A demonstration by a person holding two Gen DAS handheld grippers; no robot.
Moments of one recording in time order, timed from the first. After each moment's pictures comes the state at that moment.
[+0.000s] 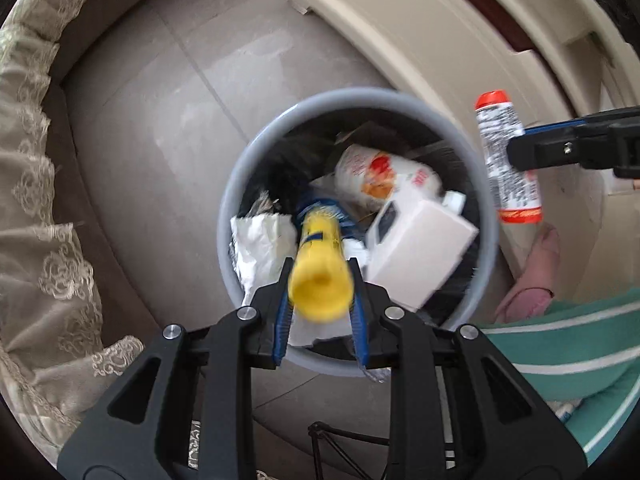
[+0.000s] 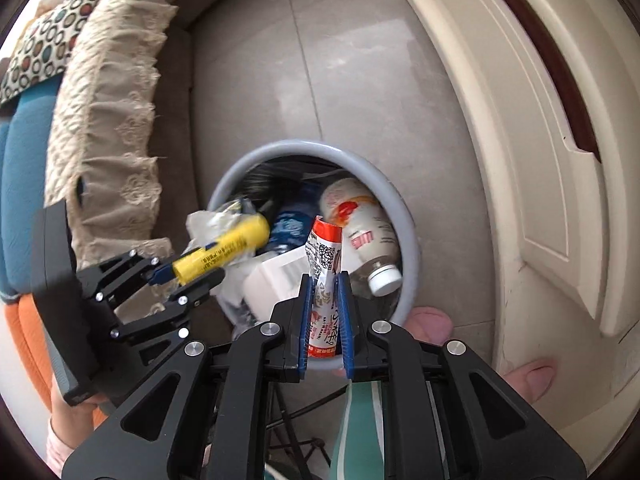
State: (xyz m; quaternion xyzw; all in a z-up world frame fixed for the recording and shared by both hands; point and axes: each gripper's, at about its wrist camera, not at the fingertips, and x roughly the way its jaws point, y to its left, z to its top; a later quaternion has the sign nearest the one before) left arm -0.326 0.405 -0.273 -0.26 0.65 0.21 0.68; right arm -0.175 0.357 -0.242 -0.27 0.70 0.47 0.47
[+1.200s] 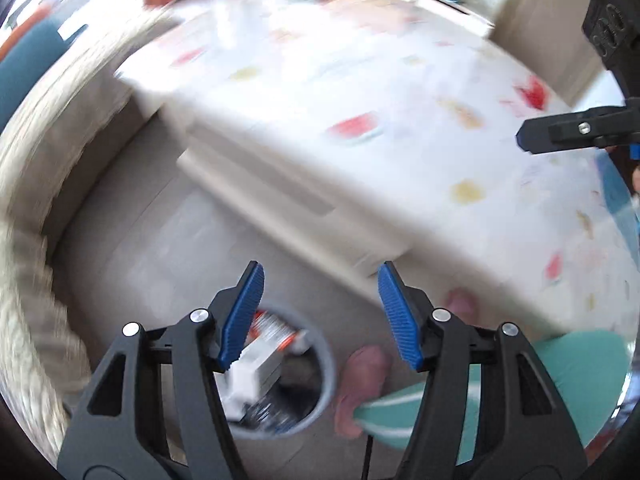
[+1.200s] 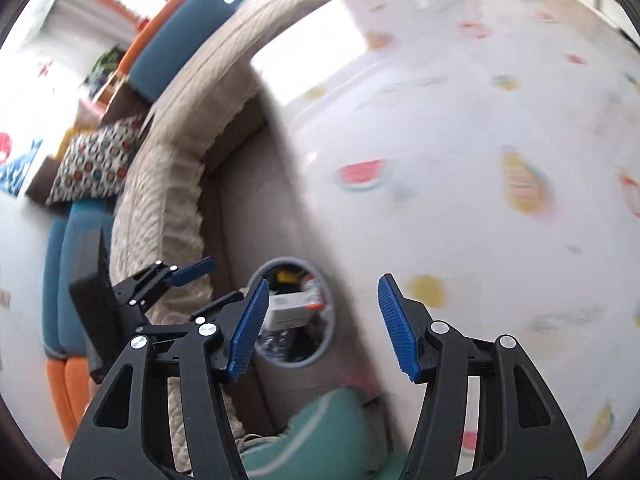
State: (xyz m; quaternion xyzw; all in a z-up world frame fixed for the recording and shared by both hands) left arm -0.161 0.293 -0.074 -0.11 0.53 0.11 0.84; right arm 0.005 0.142 -0.023 -0.05 0.61 0.47 0.63
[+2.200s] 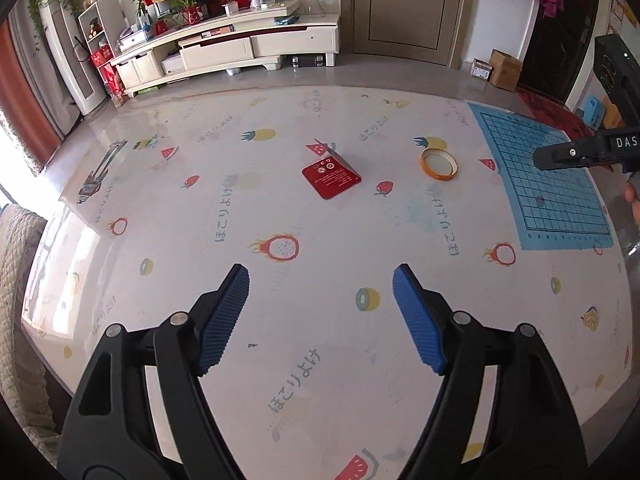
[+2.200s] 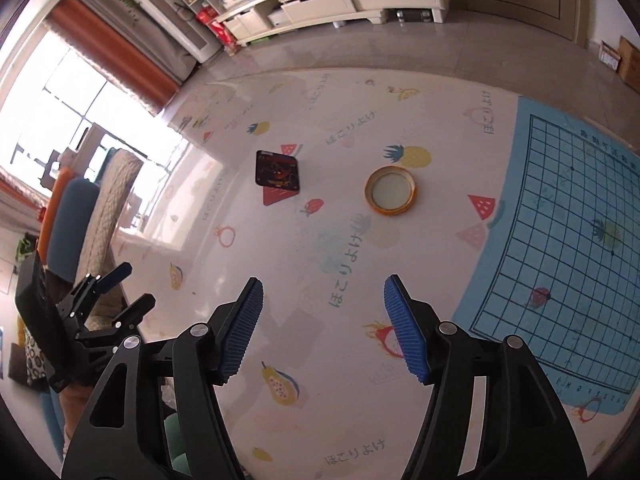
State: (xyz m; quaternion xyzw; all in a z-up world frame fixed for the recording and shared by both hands) left arm 0.075 0.047 -0.010 0.05 0.48 -0.05 0.88; right arm 0.169 -0.224 0.005 0.10 0.58 0.23 0.78
